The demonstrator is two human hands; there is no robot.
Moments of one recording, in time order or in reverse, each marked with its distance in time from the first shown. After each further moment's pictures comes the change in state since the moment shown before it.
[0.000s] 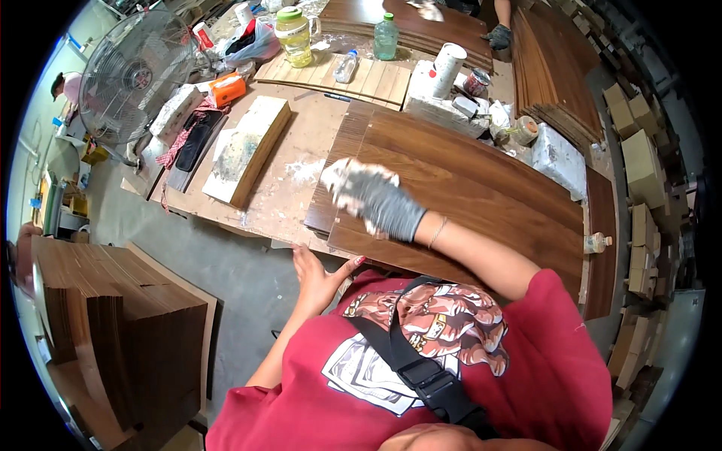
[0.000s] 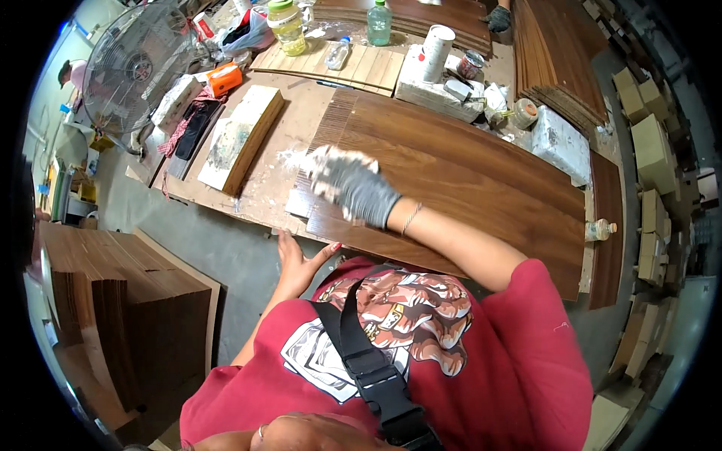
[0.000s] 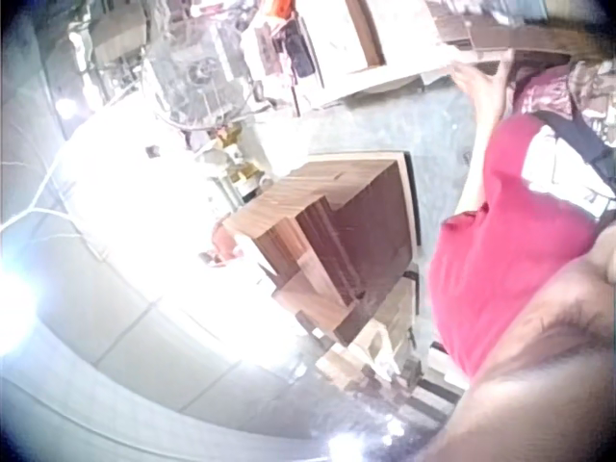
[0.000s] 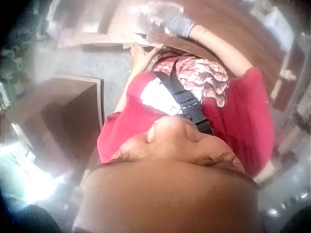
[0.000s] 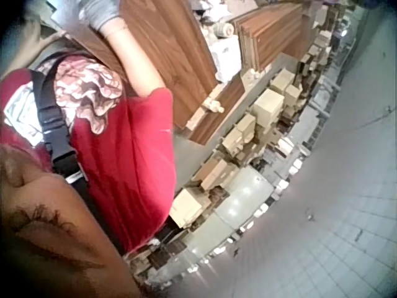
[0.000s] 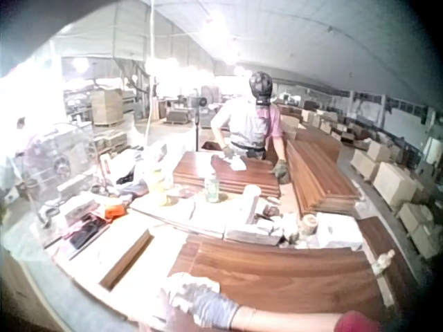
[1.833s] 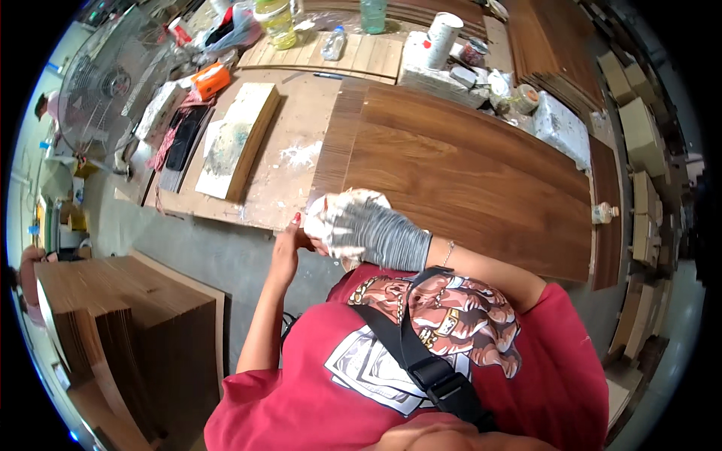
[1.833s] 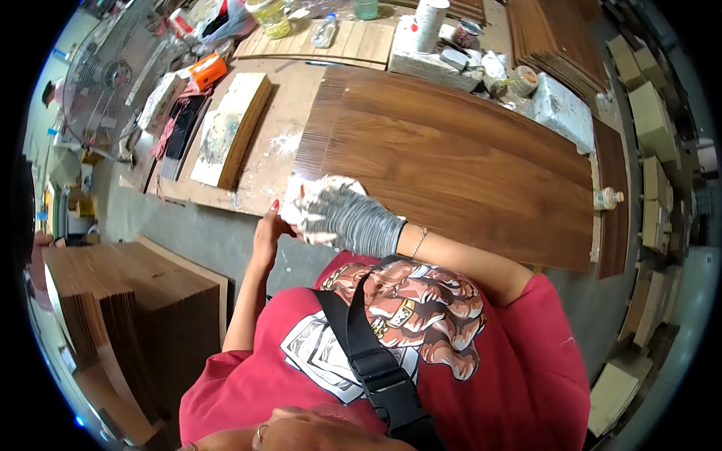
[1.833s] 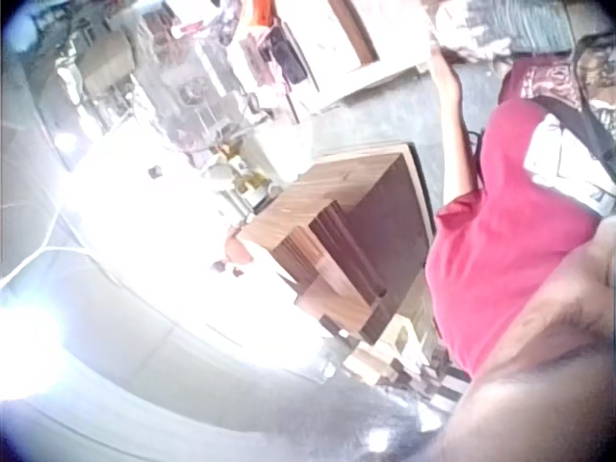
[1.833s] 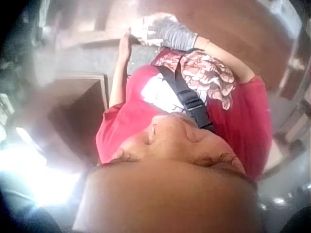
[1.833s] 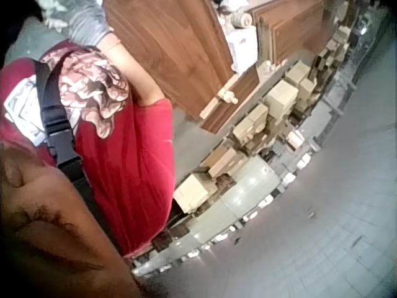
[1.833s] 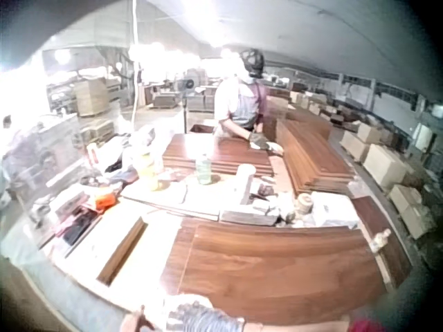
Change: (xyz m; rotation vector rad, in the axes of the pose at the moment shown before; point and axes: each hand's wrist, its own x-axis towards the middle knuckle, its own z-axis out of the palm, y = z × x) left_hand 0.077 -0.027 -0.057 -0.785 -0.501 0.070; right_hand -0.056 -0.043 0.016 -0.226 -0.208 -0.284
